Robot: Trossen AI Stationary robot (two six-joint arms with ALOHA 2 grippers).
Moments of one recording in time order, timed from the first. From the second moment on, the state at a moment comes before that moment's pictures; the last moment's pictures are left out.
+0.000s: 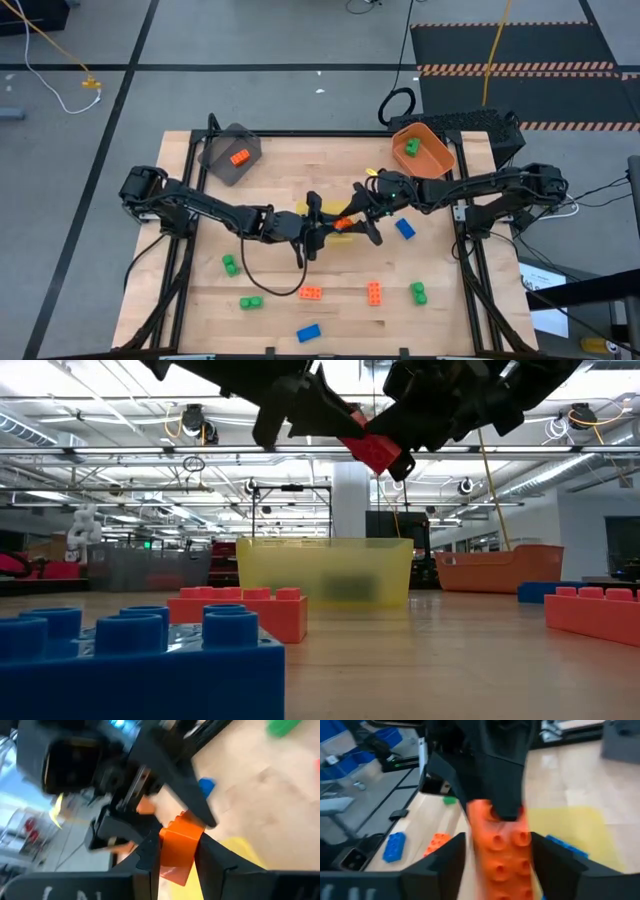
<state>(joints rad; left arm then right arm) -0.21 1.66 1.01 0.29 -0.43 0.69 -0.09 1.37 0.70 0.27 -0.38 0.13</state>
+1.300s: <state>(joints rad) 0.16 1.35 1.01 -0.45 -0.88 0.16 -0.13 1.30 0.69 0.21 -0.31 0.07</state>
